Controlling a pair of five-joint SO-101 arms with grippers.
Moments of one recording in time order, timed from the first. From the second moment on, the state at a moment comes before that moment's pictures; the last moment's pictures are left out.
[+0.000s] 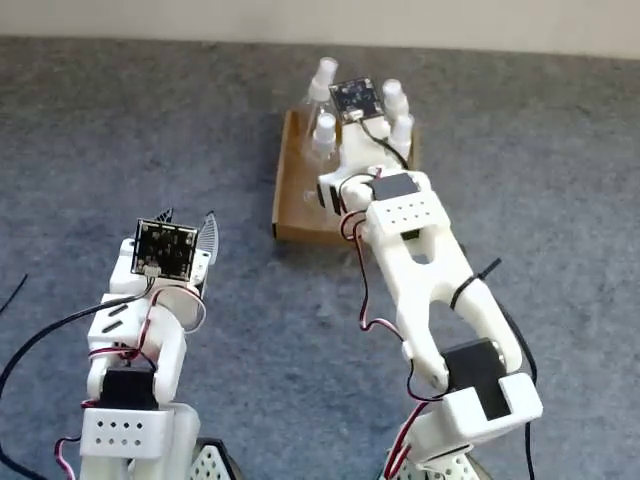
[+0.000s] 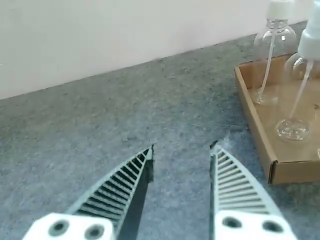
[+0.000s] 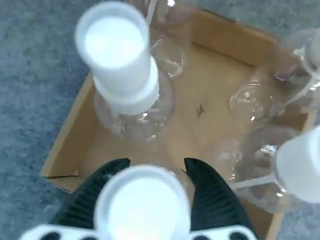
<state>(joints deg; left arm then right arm) -4.8 -85.9 82.5 30.0 -8.5 -21.1 2.2 14.5 42.3 3.7</state>
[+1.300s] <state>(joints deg) -4.8 -85.9 82.5 30.0 -8.5 -23.0 1.4 14.5 42.2 3.0</state>
